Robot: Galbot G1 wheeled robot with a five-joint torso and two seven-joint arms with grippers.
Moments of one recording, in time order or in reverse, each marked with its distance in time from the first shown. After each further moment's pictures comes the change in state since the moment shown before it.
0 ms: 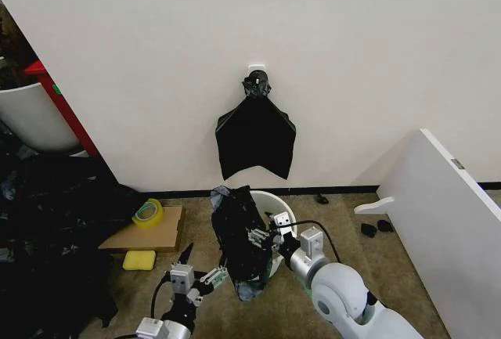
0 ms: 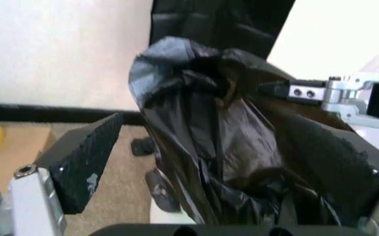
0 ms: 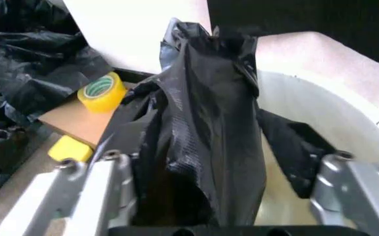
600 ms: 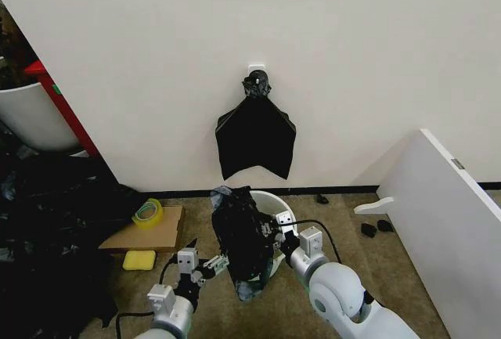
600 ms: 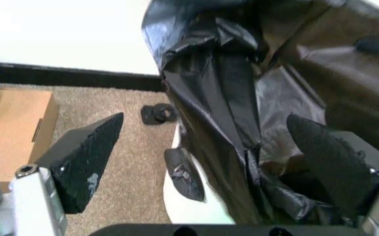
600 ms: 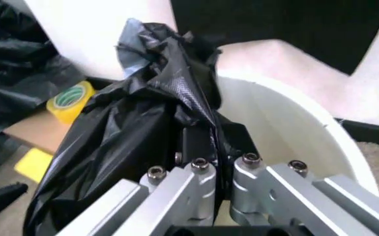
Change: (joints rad) left arm -0.199 0.061 0.048 0.074 -0.168 0.216 -0.094; right arm -0.023 0.022 0.045 -0.015 -0.046 0.032 0.031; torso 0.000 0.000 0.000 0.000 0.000
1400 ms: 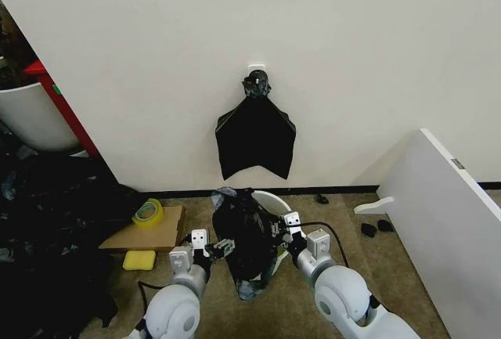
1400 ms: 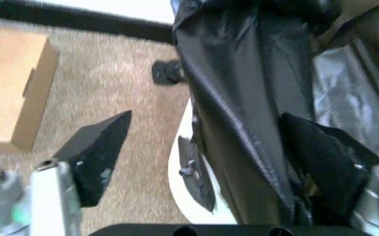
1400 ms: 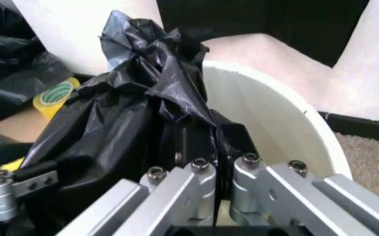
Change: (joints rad) left arm -0.235 -0.085 0.065 0.071 -0.212 0.321 -0.227; right arm -0.026 -0.006 0.016 -0.011 -0.016 0.022 -0.007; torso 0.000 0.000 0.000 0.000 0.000
